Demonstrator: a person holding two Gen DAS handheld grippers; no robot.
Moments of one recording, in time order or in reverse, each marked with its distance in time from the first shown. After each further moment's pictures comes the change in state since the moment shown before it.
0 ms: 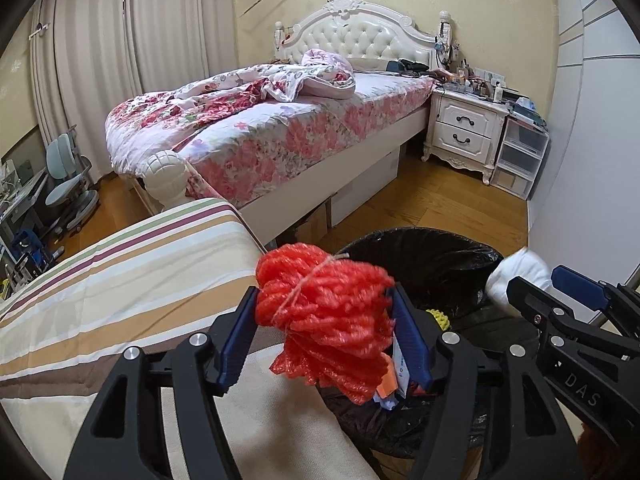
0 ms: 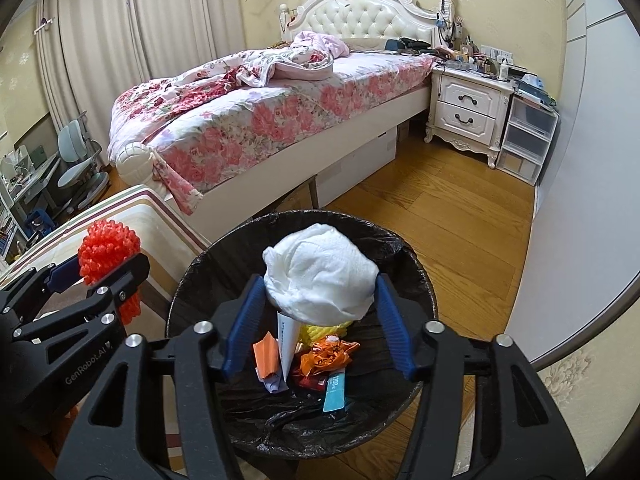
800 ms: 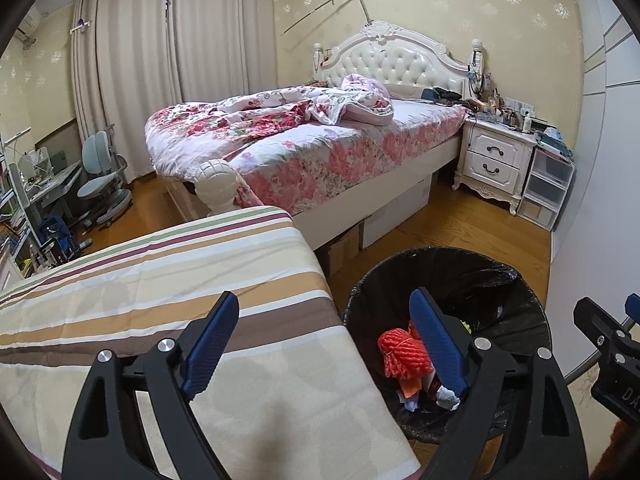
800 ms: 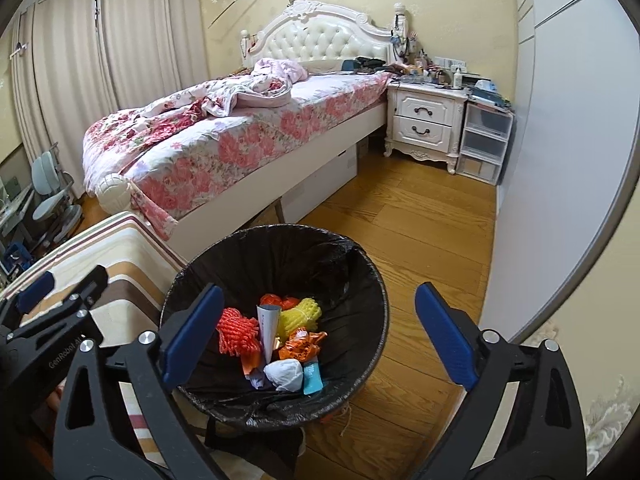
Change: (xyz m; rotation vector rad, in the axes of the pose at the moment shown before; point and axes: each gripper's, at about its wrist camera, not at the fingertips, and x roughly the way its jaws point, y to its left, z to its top) left arm -0.041 0.023 -0.017 -0.082 -0.093 0.118; right arm -0.048 -0.003 -0.017 0.067 -0.083 -0.137
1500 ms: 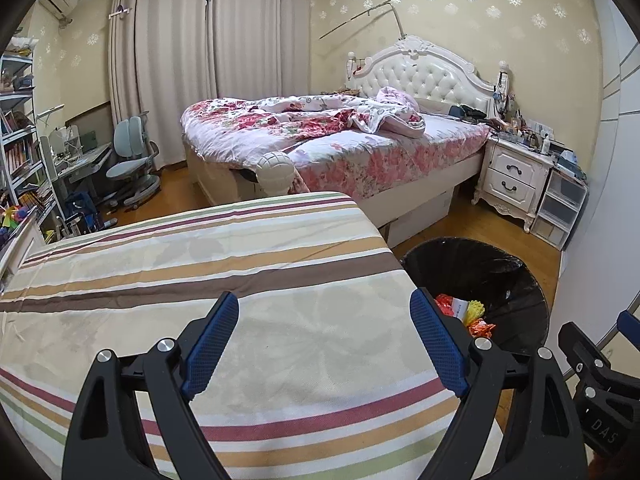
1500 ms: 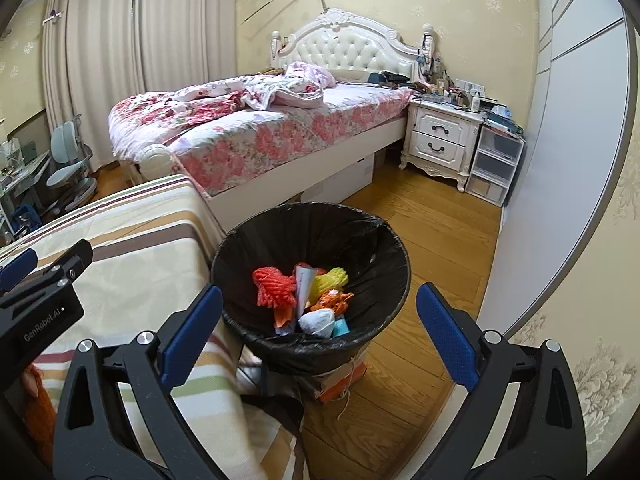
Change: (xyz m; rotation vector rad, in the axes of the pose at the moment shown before) left arm -0.074 0.060 -0.034 -0.090 -0.017 0.051; right arm -0.075 0.039 -0.044 -0.099 -0.024 0.052
